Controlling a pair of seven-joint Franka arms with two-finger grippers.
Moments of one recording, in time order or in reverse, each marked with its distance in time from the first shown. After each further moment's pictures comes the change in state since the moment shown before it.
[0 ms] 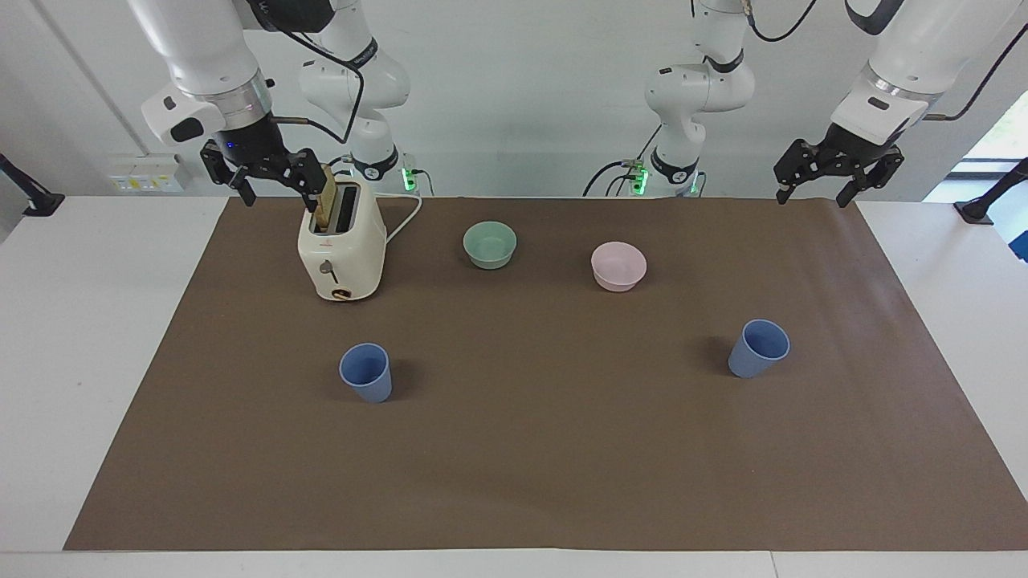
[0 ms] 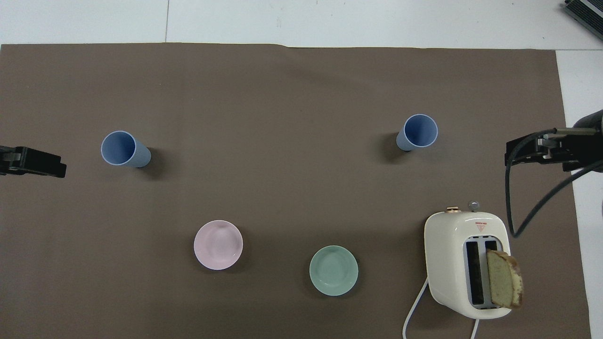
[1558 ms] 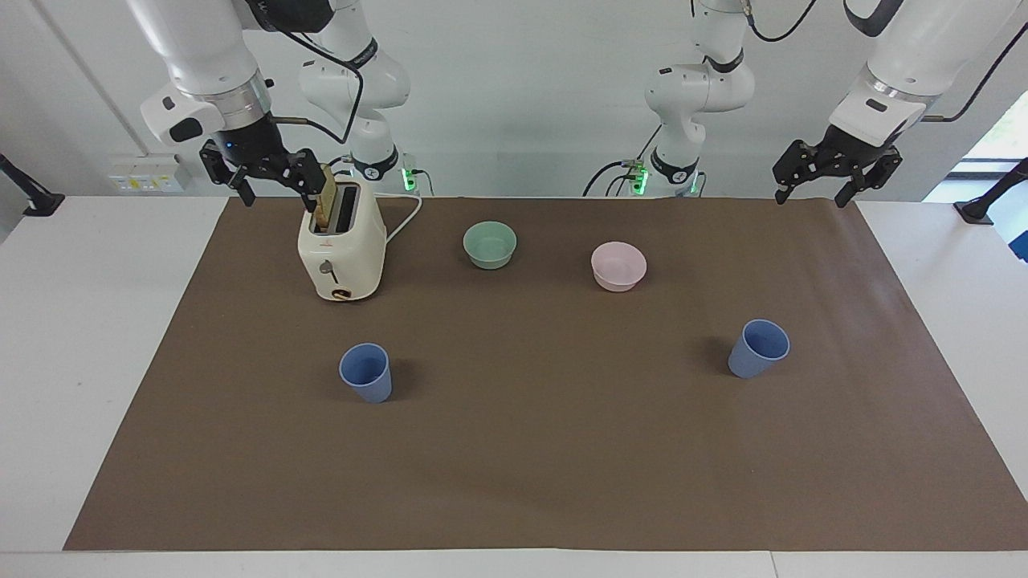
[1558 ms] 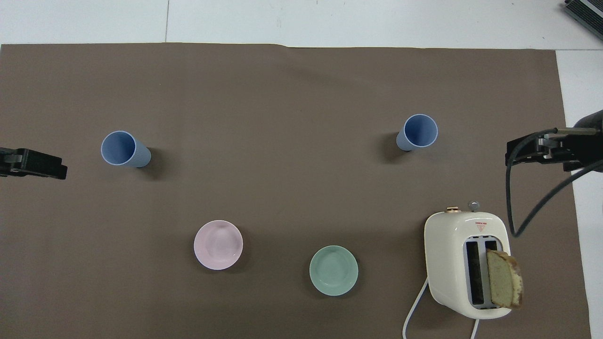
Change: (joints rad) left arm 0.004 -0.004 0.011 -0.011 0.000 0.023 0.001; right arm -0.001 0.000 -0.001 0.000 0.000 0.000 0.000
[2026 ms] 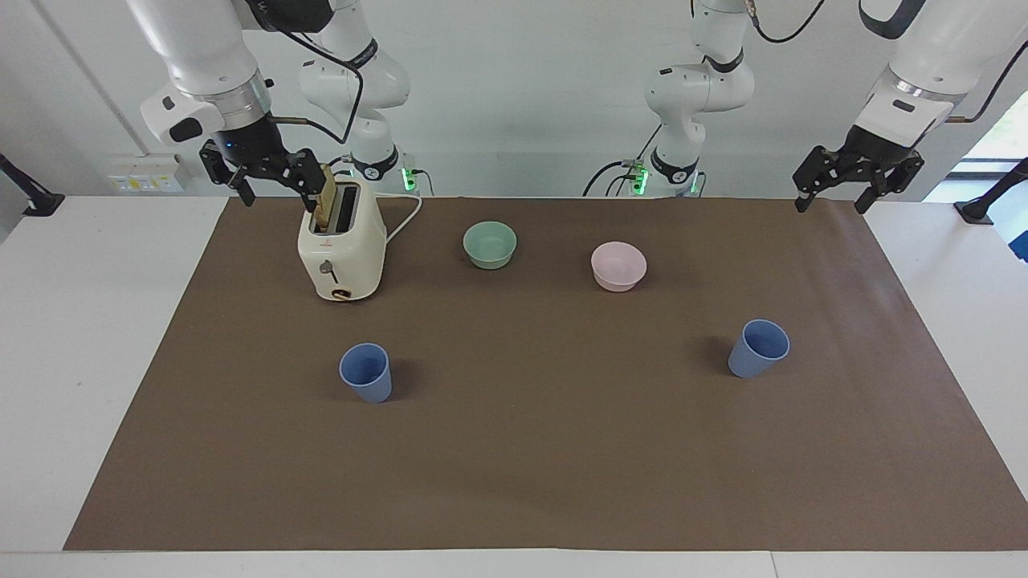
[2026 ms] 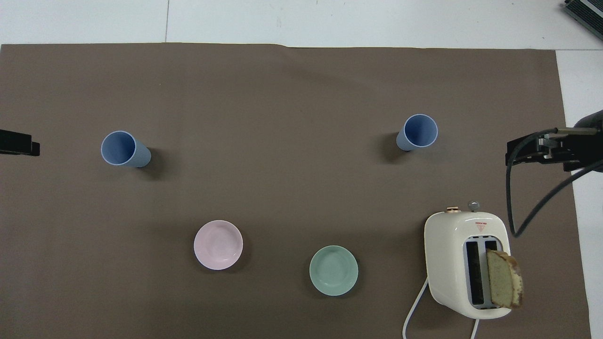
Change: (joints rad) left arm 0.068 0.012 0.012 -0.032 0.000 0.143 0.000; right arm -0.001 0.000 0.000 0.000 0.000 0.000 0.000
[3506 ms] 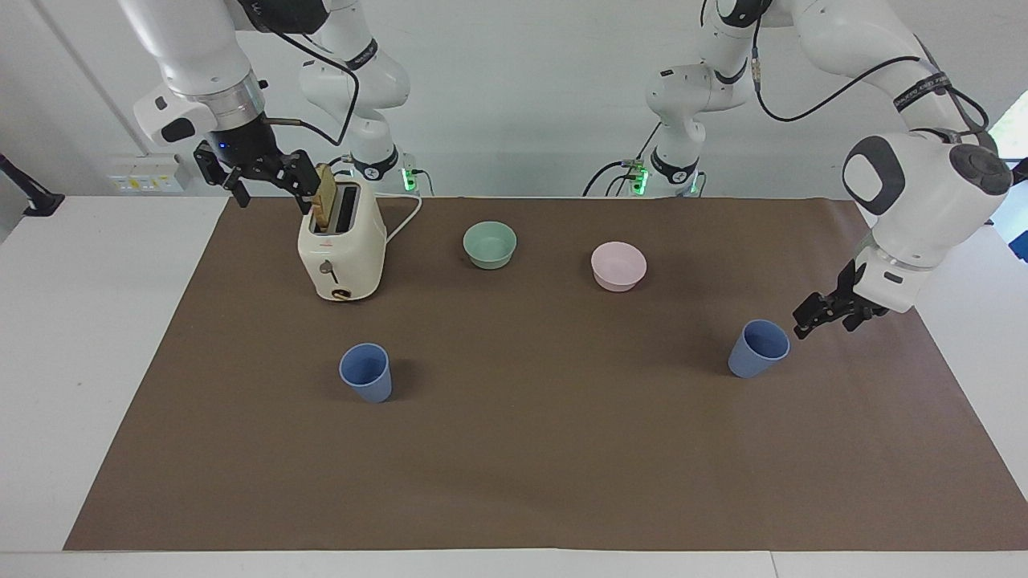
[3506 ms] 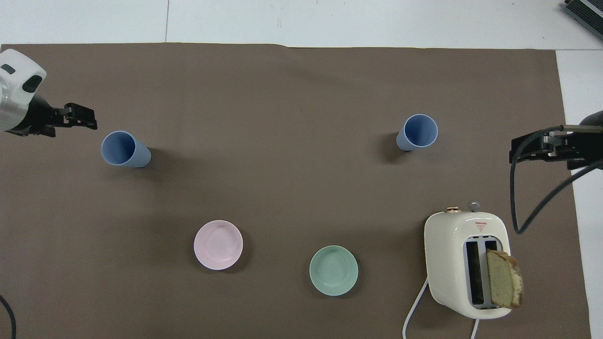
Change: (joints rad) left arm 0.015 0.317 -0.018 -0.112 0.000 0.356 -0.134; right arm -0.011 0.001 0.000 0.000 0.000 0.011 0.000
